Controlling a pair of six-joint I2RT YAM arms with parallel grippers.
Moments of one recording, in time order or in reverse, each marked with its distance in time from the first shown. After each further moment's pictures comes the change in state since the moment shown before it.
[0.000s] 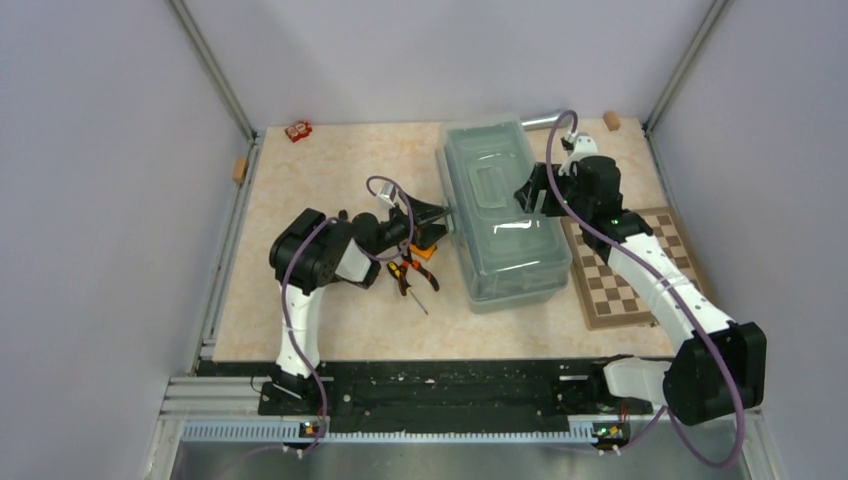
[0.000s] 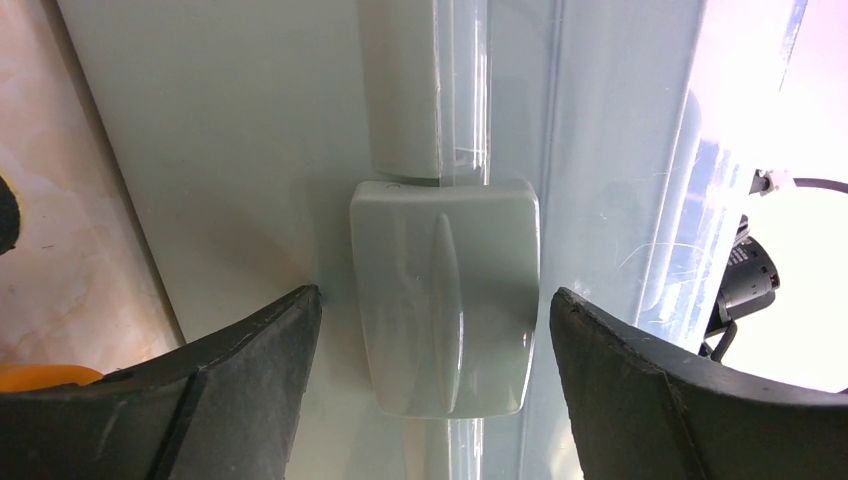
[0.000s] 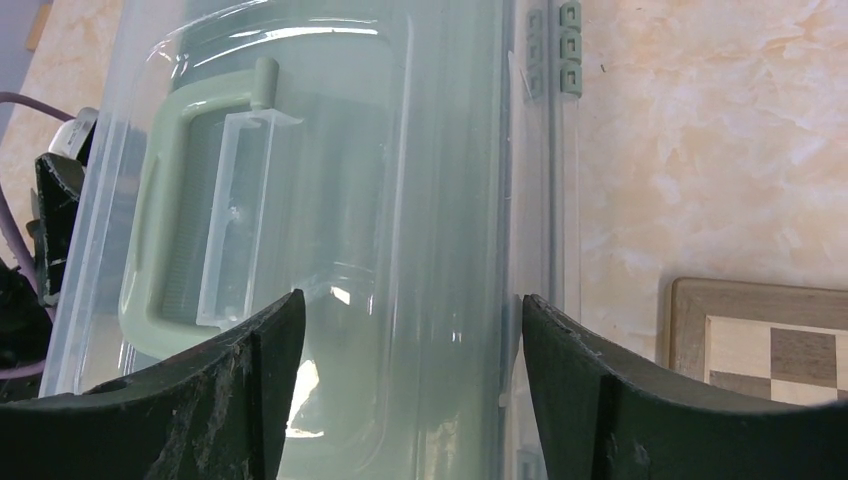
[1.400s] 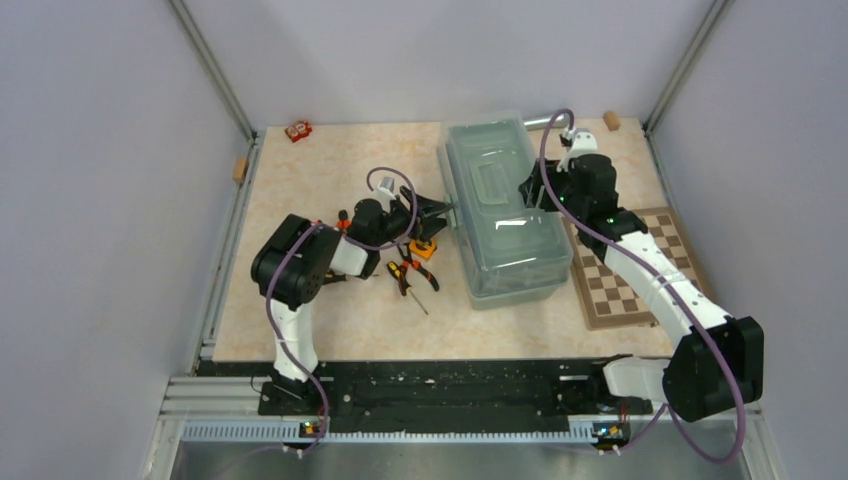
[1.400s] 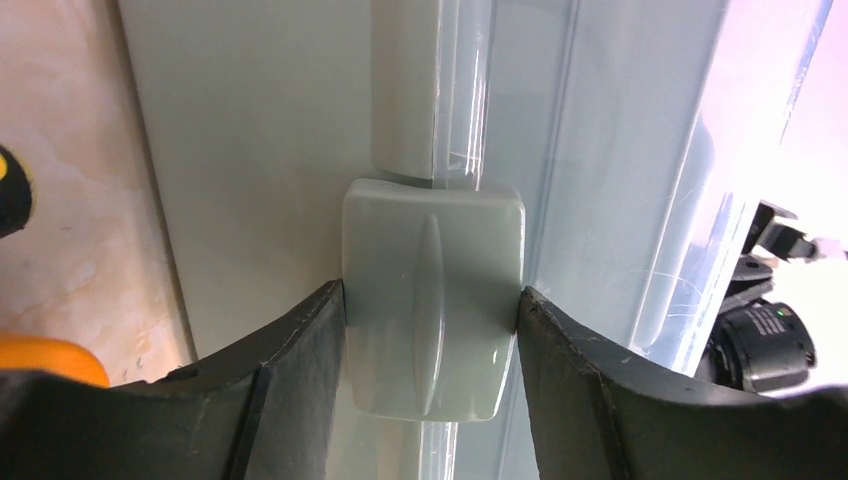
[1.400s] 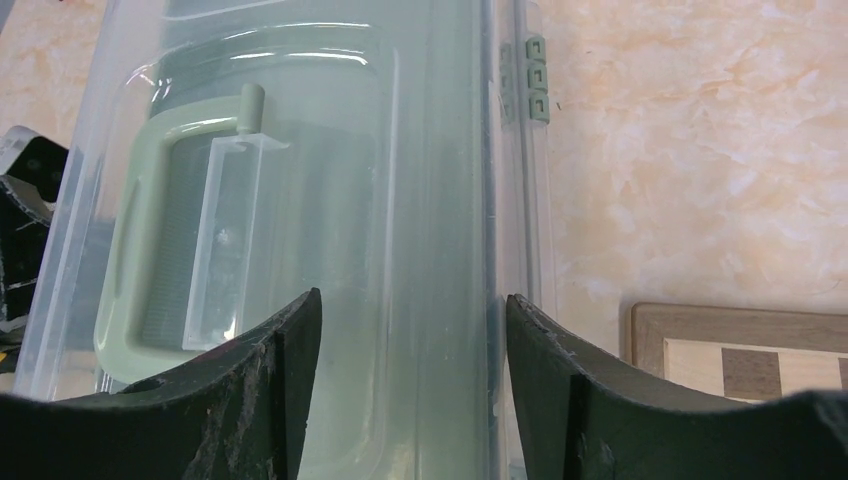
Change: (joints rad) left arm -0.010 -0.148 0.024 -0.305 -0.060 0.040; right arm 0.023 0.021 0.005 0.049 0.100 -0.031
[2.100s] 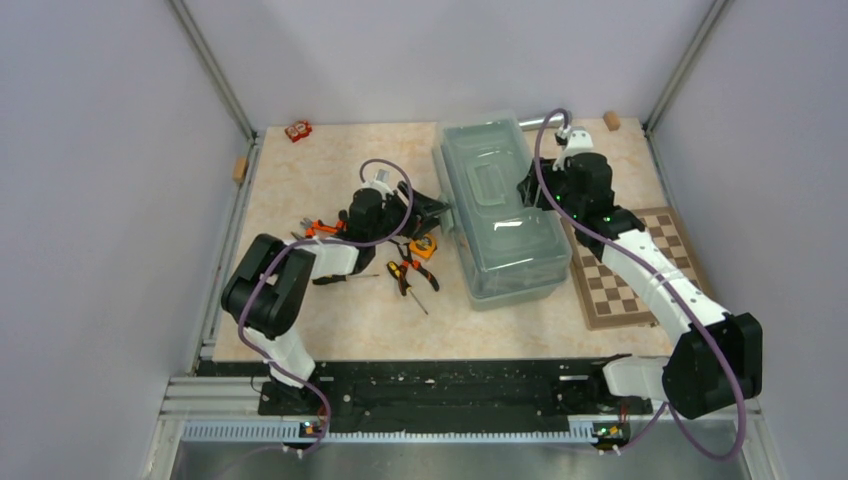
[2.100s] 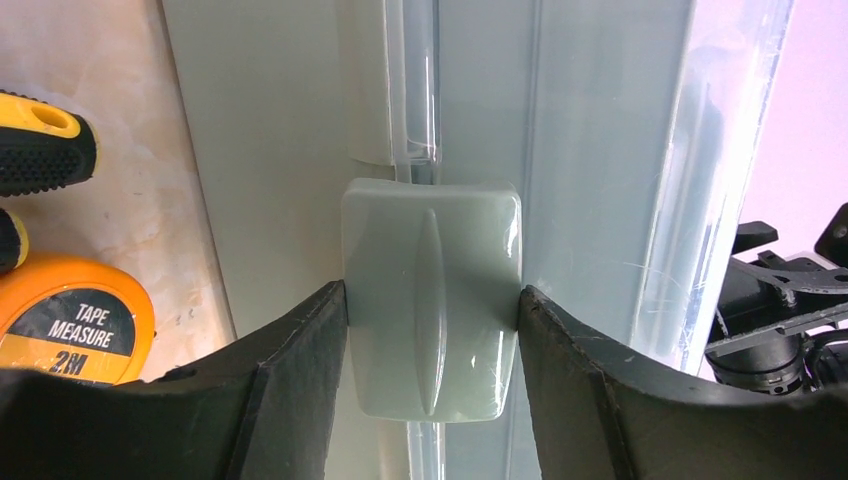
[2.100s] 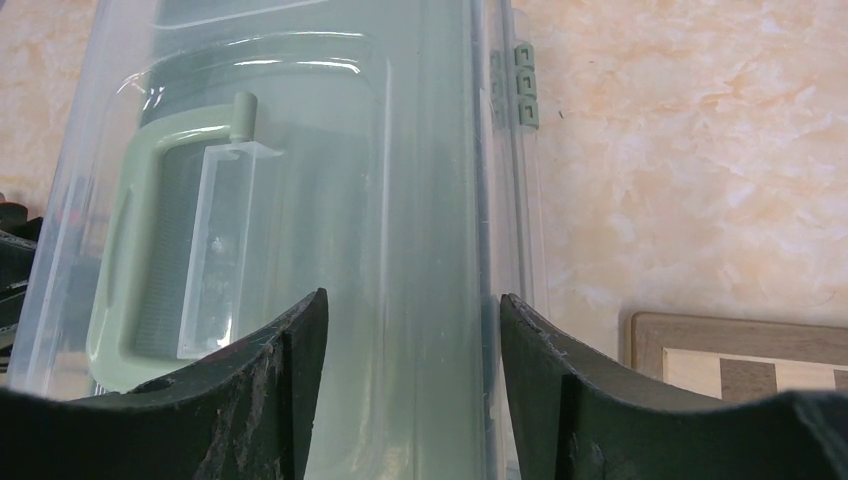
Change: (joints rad) left arm -0.023 -0.267 0.017 -0.499 -0.129 0.262; right arm 0.019 0.012 0.014 0.003 0.026 -0.023
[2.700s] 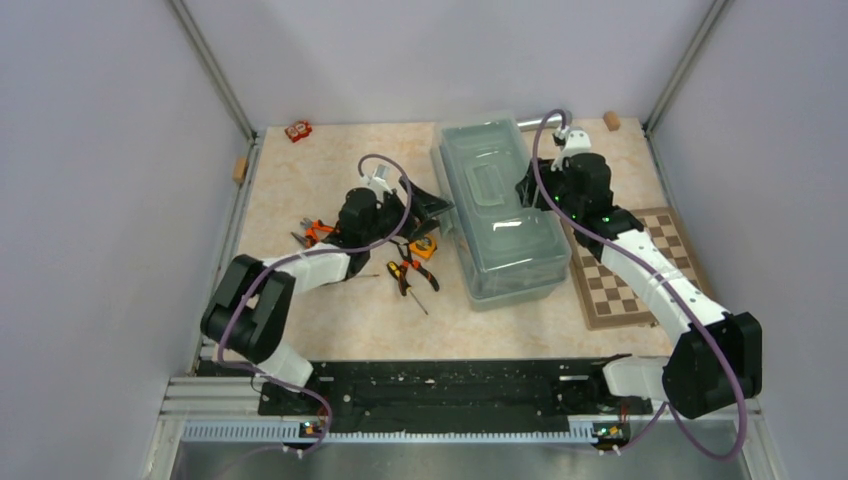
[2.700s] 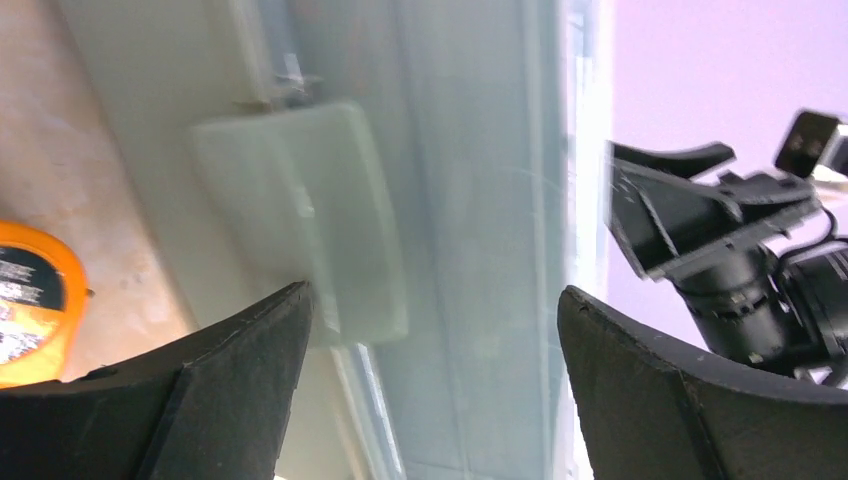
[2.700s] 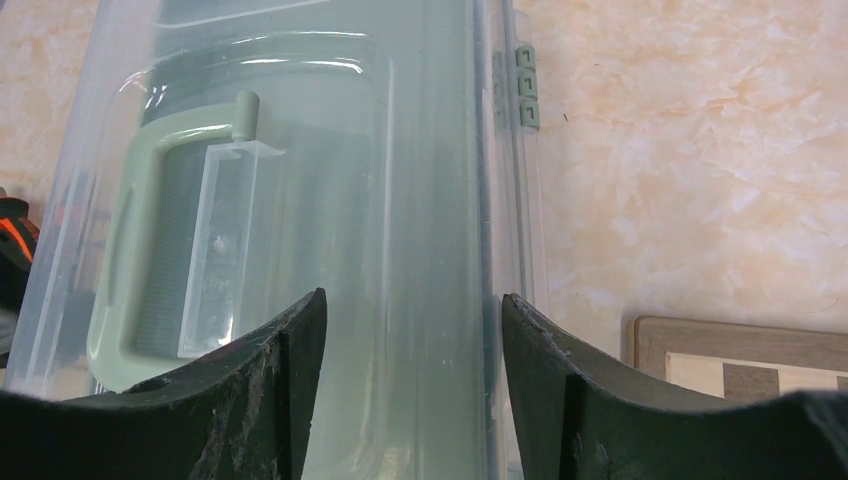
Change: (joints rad) left arm -0.007 -0.120 -0.048 -0.029 0.026 0.057; right arm 0.006 0.002 0.000 0.005 -0.001 -0.007
